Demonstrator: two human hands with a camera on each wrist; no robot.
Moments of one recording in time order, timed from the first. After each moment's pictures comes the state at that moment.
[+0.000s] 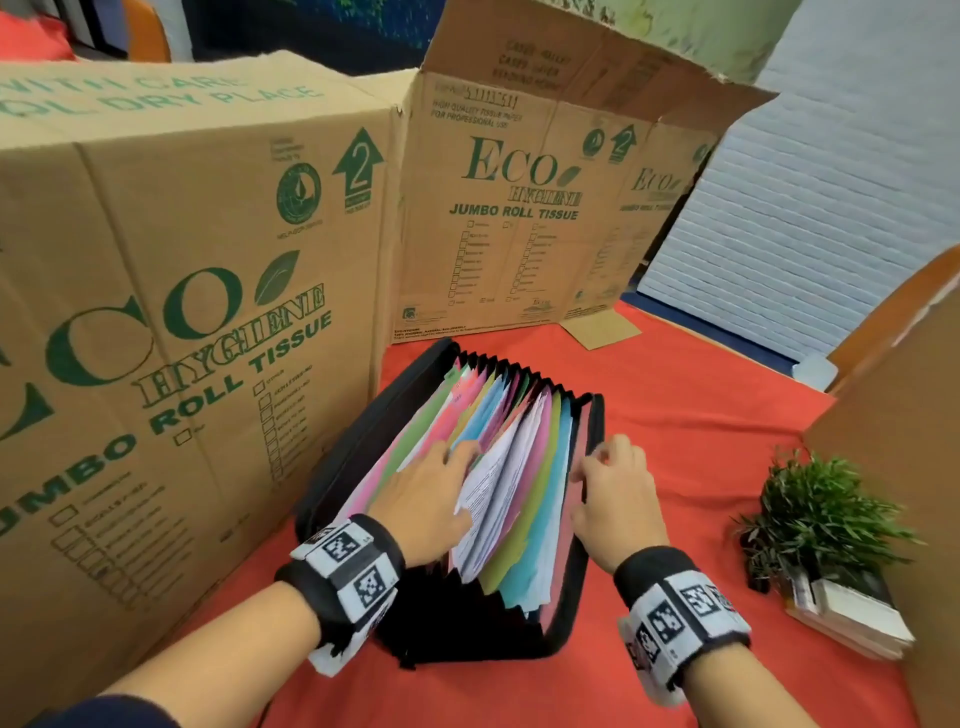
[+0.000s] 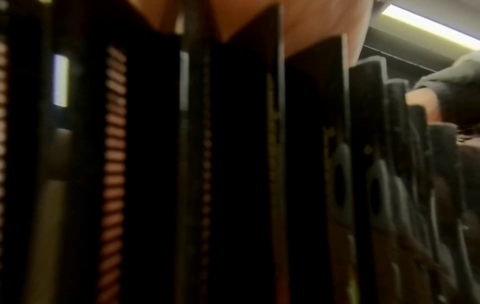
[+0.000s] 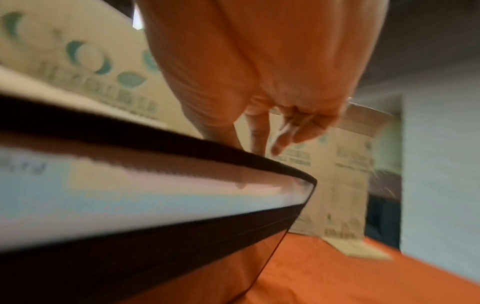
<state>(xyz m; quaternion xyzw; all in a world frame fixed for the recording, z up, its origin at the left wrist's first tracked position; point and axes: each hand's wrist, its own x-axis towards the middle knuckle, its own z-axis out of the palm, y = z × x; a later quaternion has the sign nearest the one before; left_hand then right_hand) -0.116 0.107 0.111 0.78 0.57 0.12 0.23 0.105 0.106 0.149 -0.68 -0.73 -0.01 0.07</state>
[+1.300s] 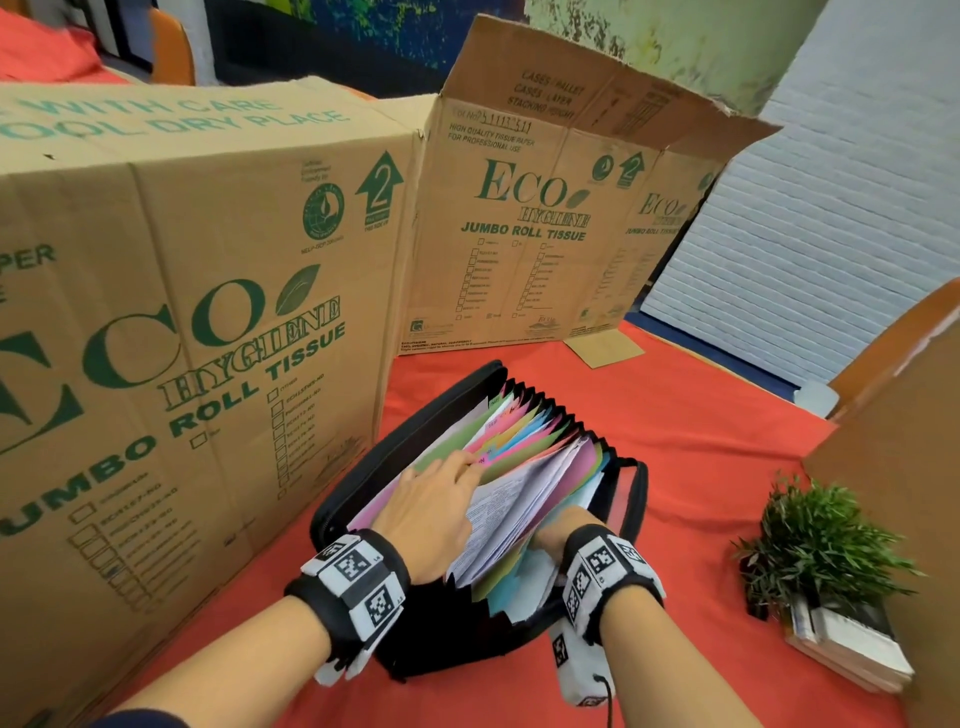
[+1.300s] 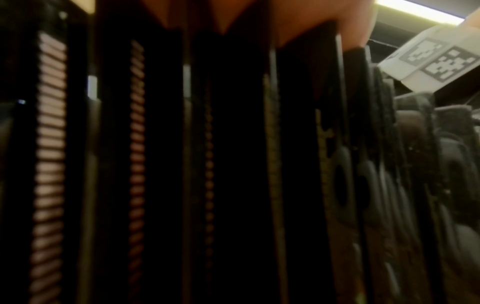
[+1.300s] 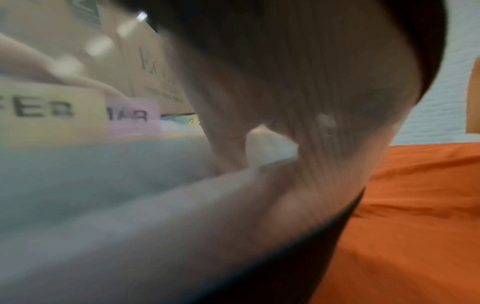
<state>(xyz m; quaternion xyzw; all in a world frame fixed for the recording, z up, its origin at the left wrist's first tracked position) -0.112 0.102 0.110 0.80 0.57 0.14 0.10 0.067 0.134 0.126 -0.77 -0.54 0.33 -0.04</state>
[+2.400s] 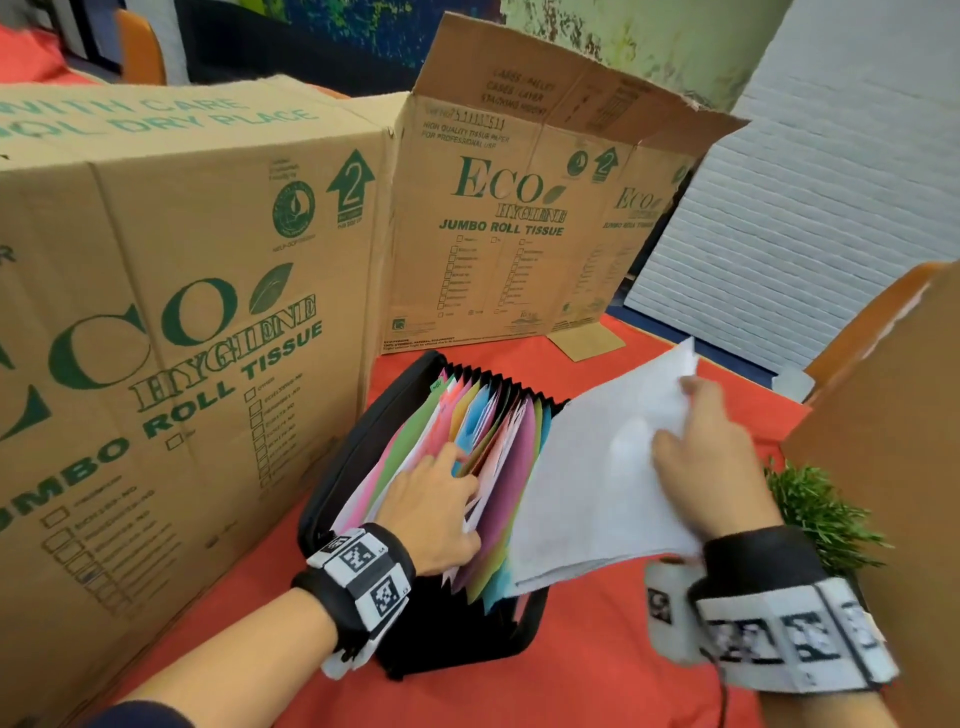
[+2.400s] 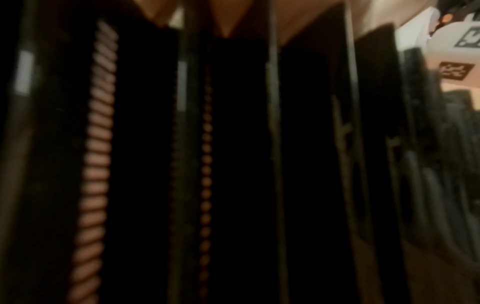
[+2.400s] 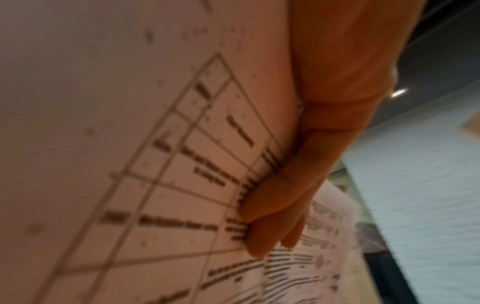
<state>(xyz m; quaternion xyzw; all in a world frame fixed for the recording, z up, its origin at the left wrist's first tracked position) -0.095 0.098 0.121 0.81 0.57 0.09 0.11 0.126 0.082 0.266 -0.74 -0.62 0.08 0.25</state>
